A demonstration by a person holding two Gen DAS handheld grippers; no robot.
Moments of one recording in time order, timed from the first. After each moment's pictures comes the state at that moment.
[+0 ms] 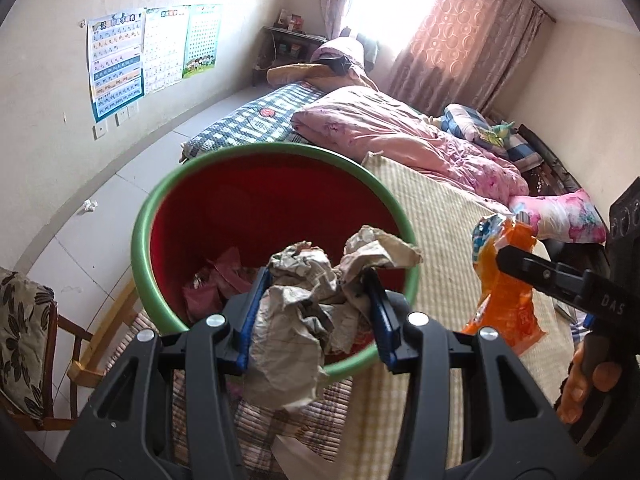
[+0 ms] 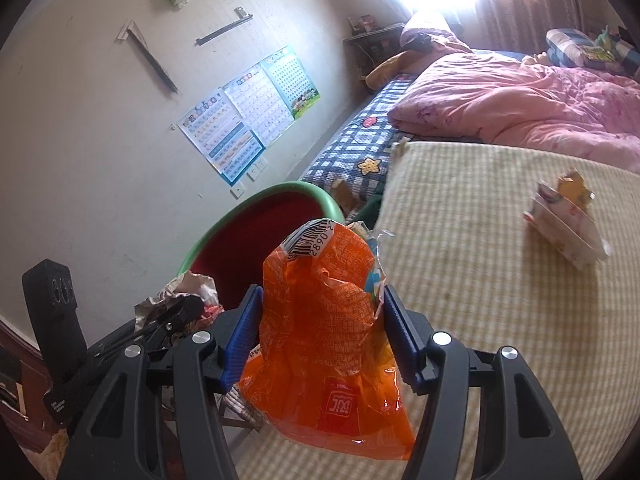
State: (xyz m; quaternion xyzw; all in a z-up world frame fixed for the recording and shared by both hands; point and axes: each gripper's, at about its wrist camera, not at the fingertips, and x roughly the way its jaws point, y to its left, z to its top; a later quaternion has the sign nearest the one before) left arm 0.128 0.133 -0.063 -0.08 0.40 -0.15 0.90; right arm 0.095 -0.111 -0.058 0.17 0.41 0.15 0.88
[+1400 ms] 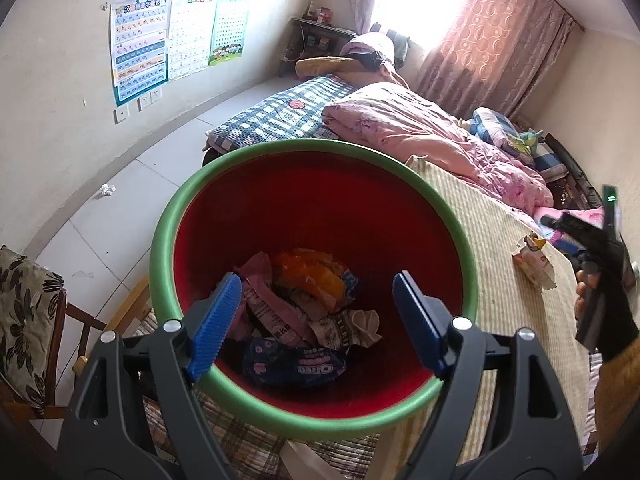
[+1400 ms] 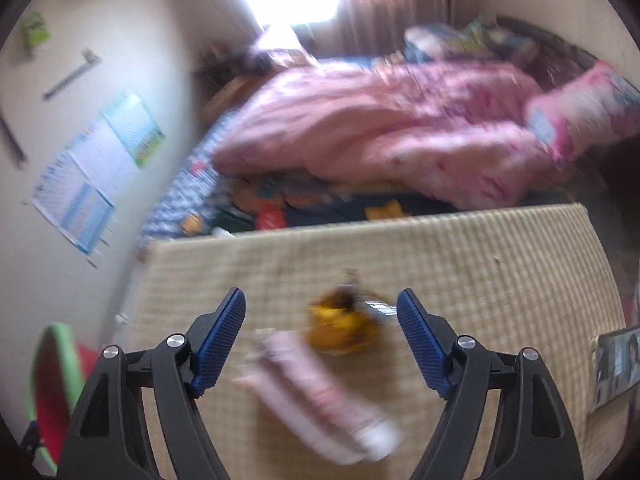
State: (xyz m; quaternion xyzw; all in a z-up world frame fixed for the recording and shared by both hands) left arm 0.155 0.149 -0.081 -0.09 0.42 -0.10 0.90; right arm 0.203 -0.310 -0.105 0.17 0.43 -0.13 0.88
